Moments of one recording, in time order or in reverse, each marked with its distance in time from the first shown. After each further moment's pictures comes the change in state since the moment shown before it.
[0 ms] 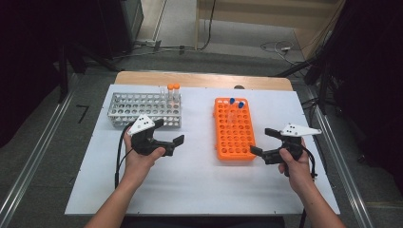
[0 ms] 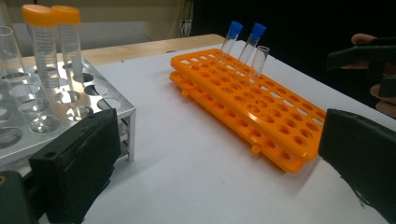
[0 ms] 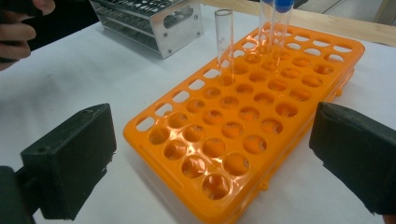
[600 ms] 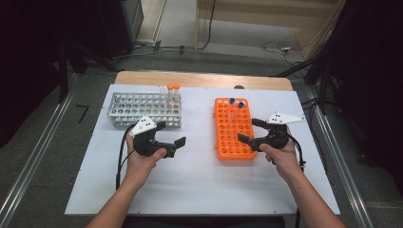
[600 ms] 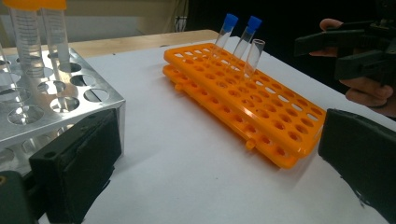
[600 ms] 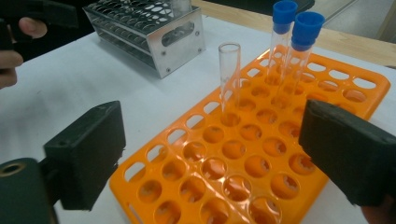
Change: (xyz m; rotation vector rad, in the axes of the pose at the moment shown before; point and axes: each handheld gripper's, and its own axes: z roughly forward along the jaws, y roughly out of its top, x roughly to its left) left arm 0.001 -0.006 0.003 0.012 -0.019 -0.018; right arm -0.001 0.026 0.039 -0.010 0.003 -0.016
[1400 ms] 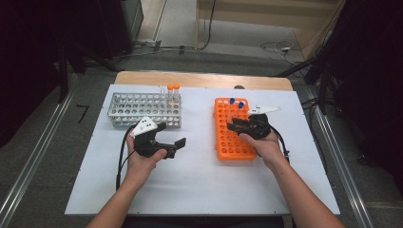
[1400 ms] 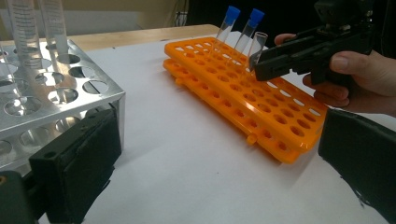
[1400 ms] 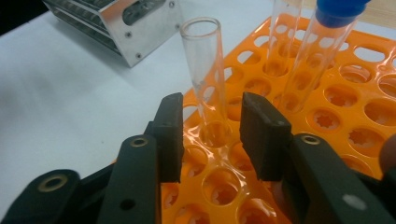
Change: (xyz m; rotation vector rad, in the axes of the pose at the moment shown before) left arm 0.000 -0.003 0.002 0.015 0.000 -0.005; right arm -0.012 0.007 0.060 0.124 -0.054 0.050
